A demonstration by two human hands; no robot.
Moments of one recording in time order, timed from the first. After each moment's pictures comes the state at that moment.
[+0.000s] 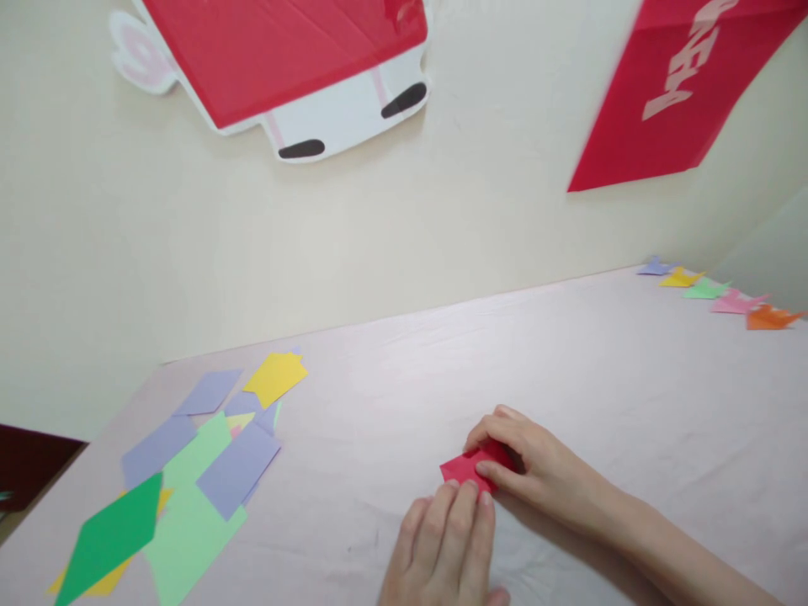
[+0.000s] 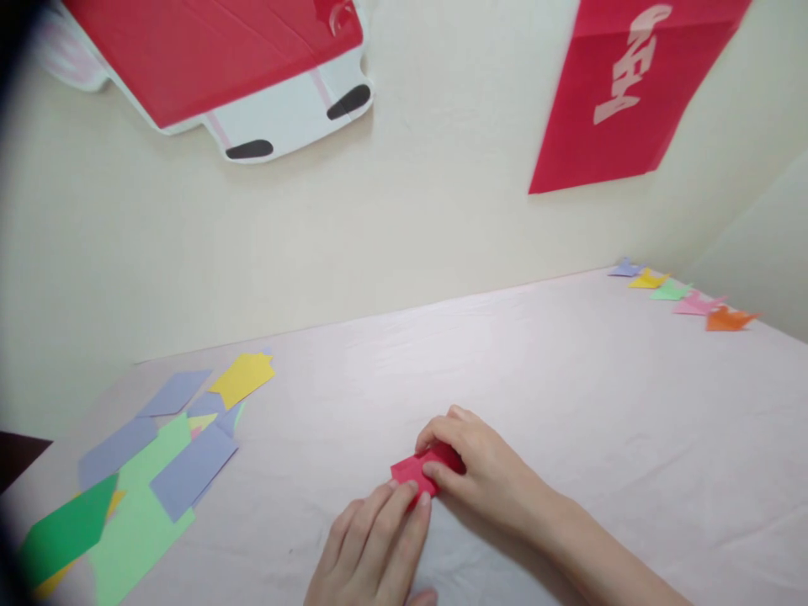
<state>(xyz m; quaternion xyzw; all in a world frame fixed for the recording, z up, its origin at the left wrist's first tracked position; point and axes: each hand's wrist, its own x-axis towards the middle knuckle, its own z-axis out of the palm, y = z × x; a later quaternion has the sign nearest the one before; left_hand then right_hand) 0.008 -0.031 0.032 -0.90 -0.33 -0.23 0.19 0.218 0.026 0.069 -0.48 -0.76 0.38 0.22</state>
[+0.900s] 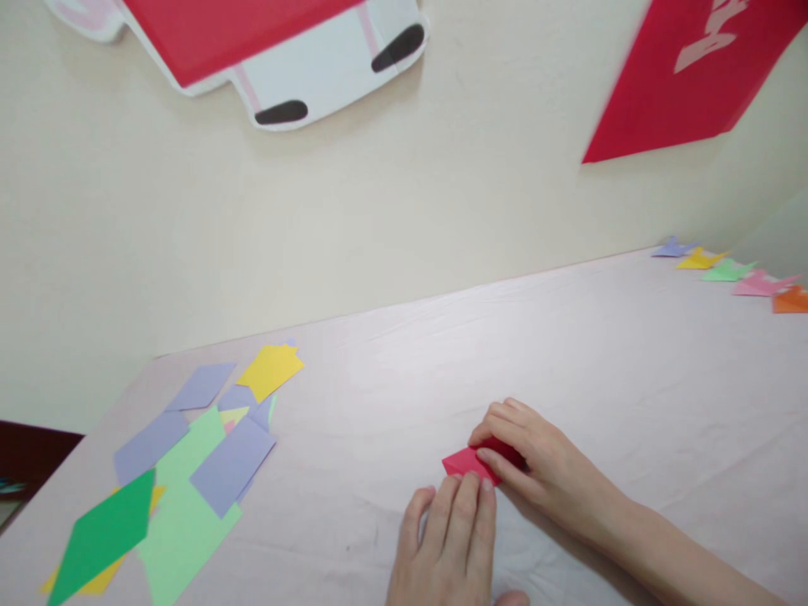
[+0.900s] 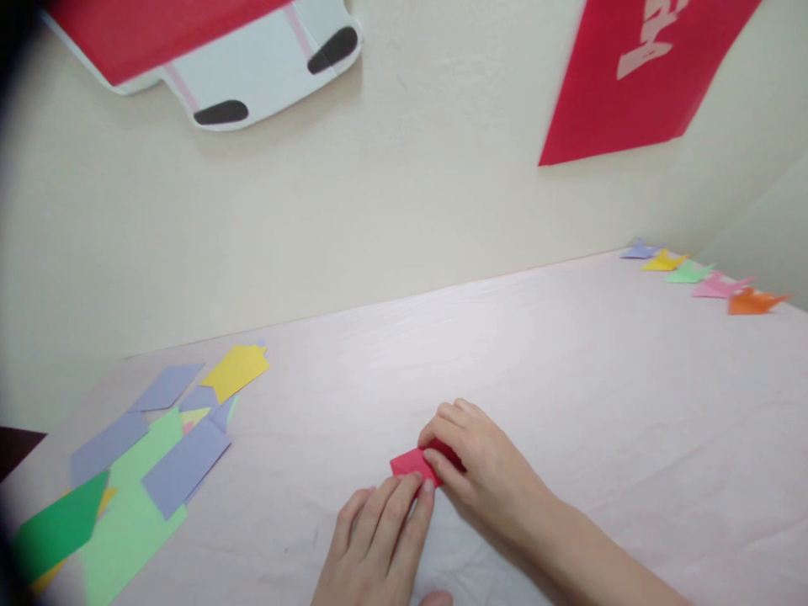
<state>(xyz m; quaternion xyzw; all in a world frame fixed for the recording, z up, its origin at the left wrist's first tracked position) 0.023 -0.029 0.026 -0.88 -0.37 -0.25 0.15 0.209 0.024 0.058 -0.47 -0.79 0.30 0.25</state>
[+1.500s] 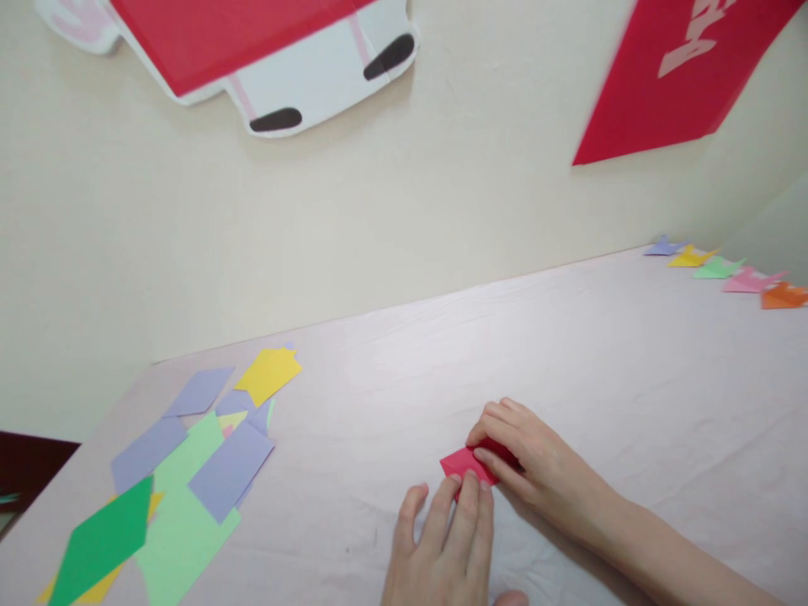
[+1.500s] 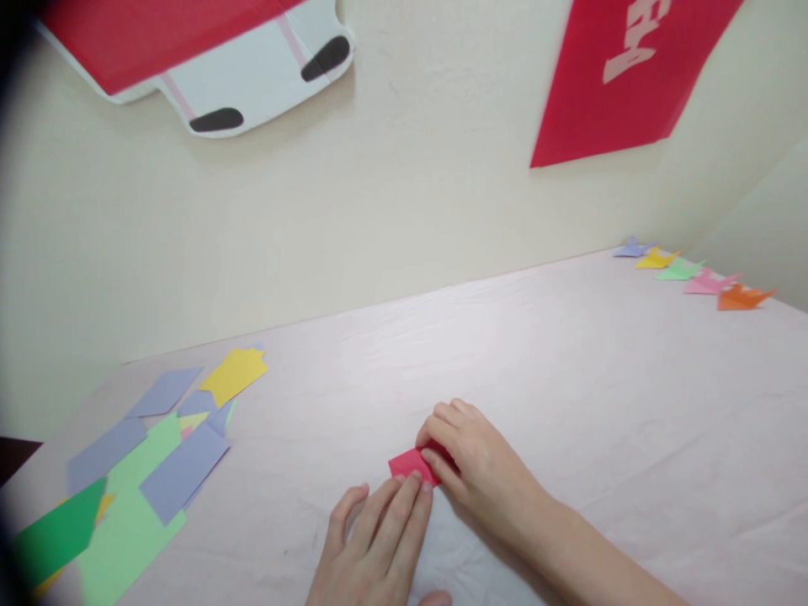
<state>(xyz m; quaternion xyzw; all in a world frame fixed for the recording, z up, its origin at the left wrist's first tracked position) 0.022 -0.029 0.024 -0.88 -0.37 -0.26 0.14 0.207 0.023 0.058 -0.47 -0.80 0.29 0.25</state>
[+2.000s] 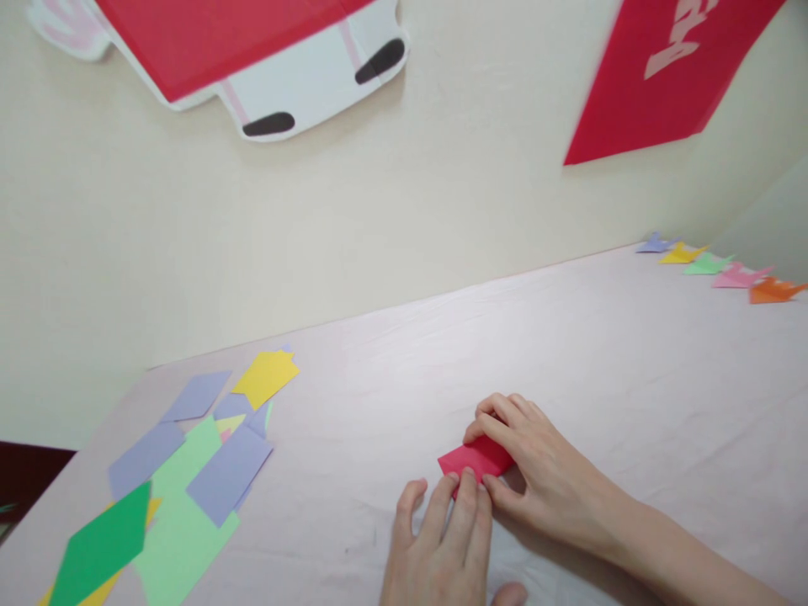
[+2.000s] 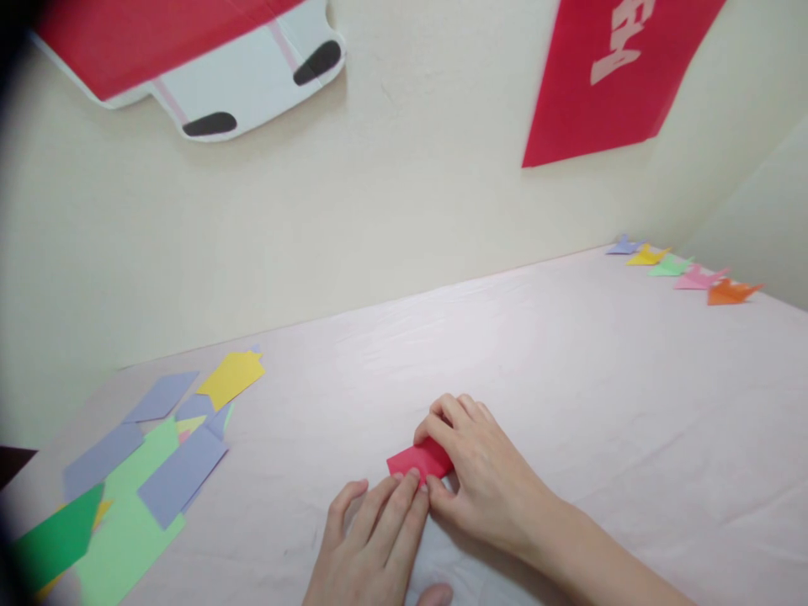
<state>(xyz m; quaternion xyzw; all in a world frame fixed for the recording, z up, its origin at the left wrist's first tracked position) 0.024 -0.028 0.029 -0.89 -0.36 -0.25 0.12 0.207 0.012 0.070 -0.51 -0.79 0.27 0.22</state>
